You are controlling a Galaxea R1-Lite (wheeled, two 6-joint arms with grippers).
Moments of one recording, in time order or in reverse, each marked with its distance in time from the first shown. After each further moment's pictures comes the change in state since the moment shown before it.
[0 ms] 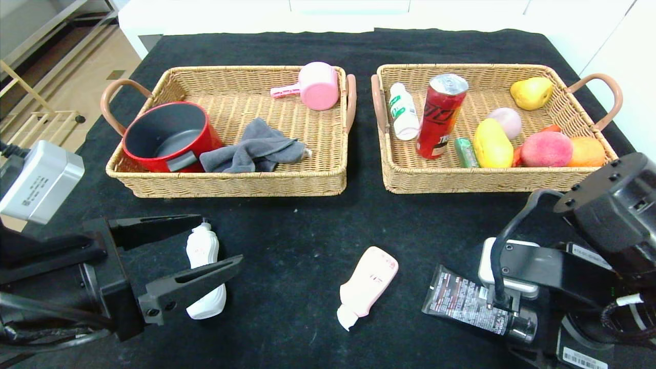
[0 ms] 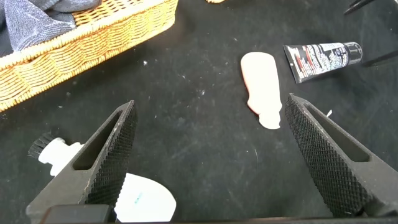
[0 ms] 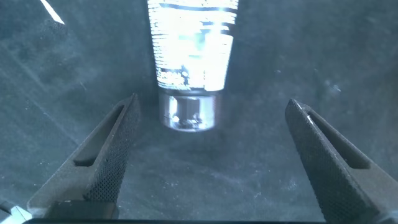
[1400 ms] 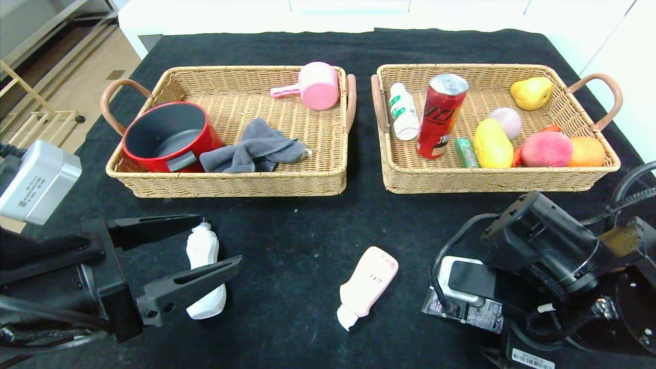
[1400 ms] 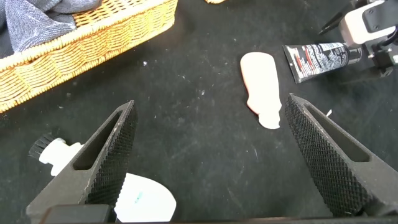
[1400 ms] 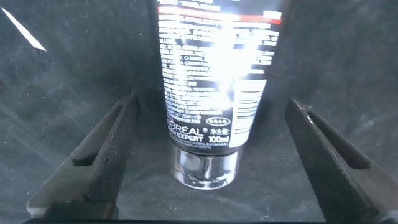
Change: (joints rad) left arm -0.002 -0.005 0.001 0.001 0.000 0.003; right arm 0.008 0.137 0.028 -0.074 -0.046 0.007
